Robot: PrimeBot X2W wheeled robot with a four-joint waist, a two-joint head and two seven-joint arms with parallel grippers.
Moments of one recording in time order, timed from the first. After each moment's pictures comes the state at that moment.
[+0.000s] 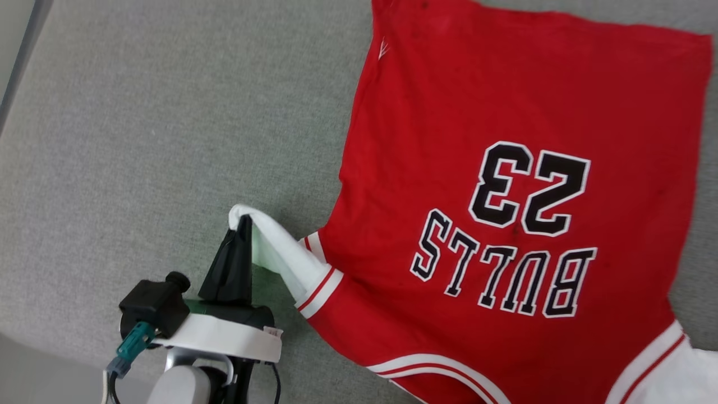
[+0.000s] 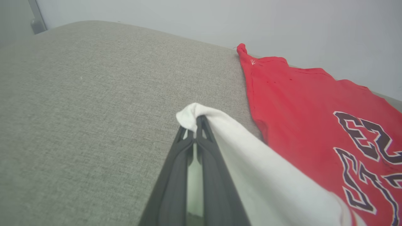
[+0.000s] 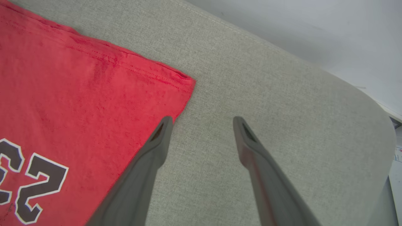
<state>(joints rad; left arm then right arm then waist) -0.11 0.12 -0.16 0.01 -0.39 -0.04 -0.26 -1.11 -0.59 0.19 0.40 0.43 0.13 1.20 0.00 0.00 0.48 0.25</state>
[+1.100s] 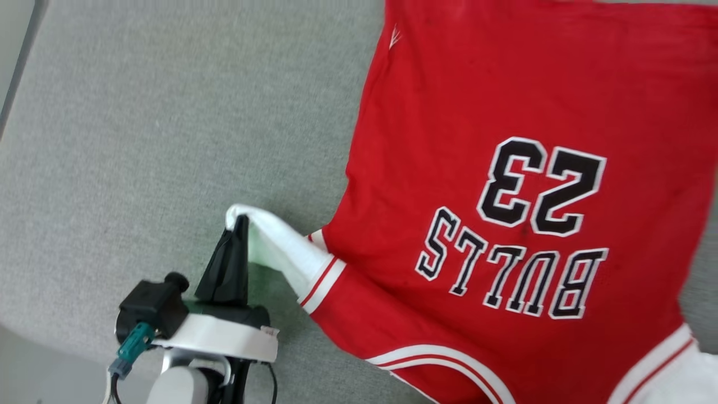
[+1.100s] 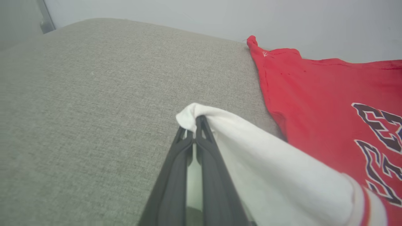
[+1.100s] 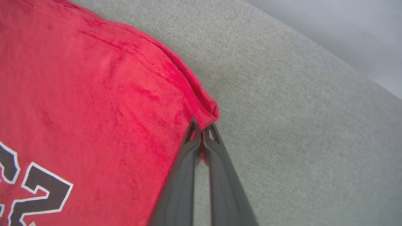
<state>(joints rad) -0.12 0.05 -0.09 0.04 -0.30 -0.11 -0.26 -1.09 -0.56 0.26 0.46 0.46 0.13 1.10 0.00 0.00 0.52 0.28</state>
